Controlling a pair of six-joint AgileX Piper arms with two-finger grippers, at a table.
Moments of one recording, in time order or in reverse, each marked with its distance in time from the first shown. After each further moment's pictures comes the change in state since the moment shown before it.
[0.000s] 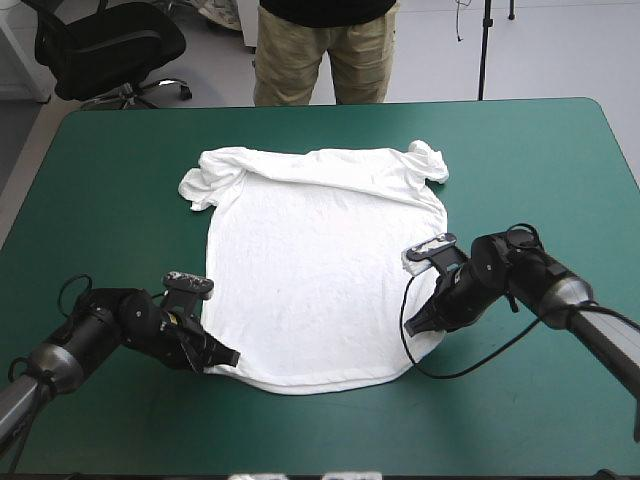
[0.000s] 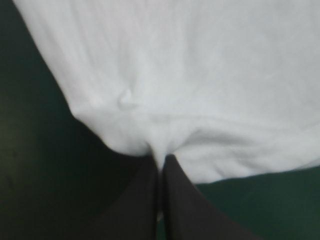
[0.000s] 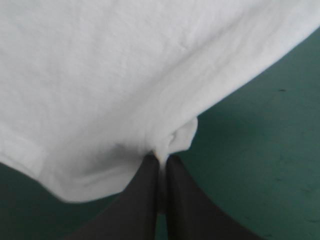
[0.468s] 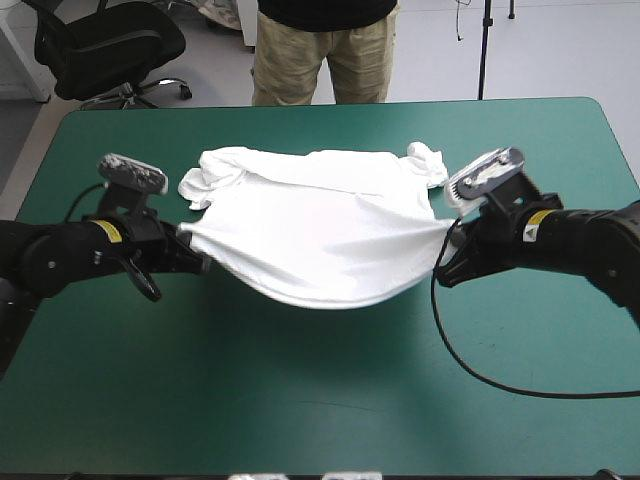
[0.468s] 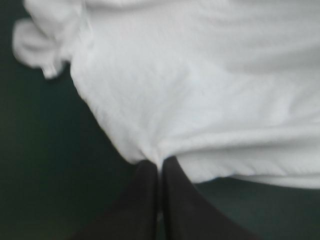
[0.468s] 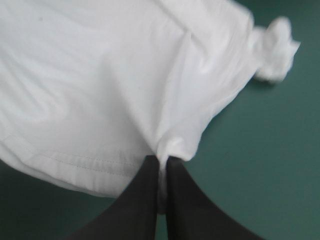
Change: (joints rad) left arm 0.000 -0.108 -0.593 0.145 0.172 -0.015; right arm 0.000 -0.304 -0.409 -0.055 0.134 -0.024
